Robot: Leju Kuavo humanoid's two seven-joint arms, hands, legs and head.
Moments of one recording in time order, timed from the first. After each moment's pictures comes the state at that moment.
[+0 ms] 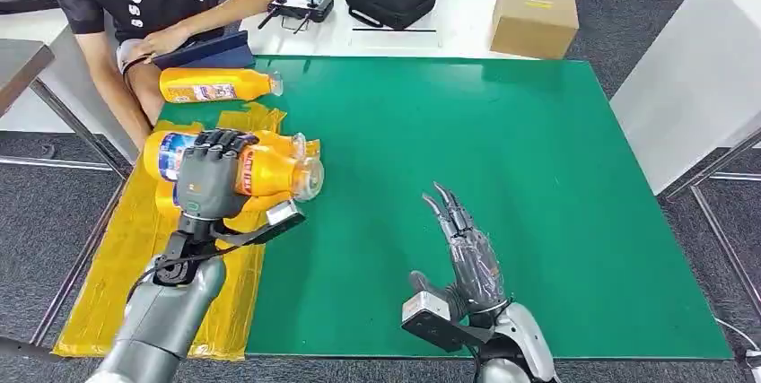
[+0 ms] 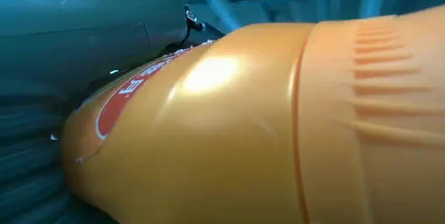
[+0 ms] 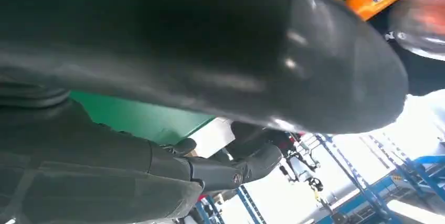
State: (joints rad) left arm -0.46 -0.08 -0.22 -1.06 -1.47 0.69 -0.08; right arm 0.01 -0.08 0.42 -1.68 0.73 -0.35 -0.21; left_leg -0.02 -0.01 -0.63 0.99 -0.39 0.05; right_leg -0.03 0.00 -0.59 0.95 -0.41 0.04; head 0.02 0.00
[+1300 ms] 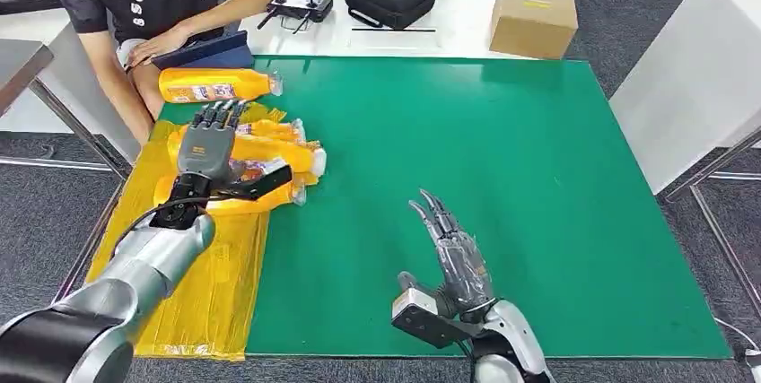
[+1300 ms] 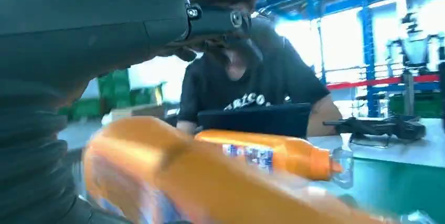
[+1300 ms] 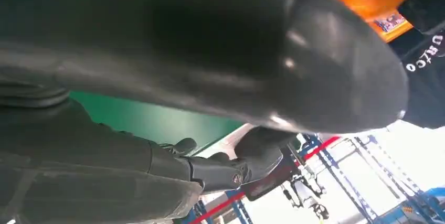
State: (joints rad) left arm -0.84 -0.03 -0.28 -0.41 -1.40 0.59 0.10; right arm -0.02 -0.06 0.43 -1.61 0.72 -0.28 -0.20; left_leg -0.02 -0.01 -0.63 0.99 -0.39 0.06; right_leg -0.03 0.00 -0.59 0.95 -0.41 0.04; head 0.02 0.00
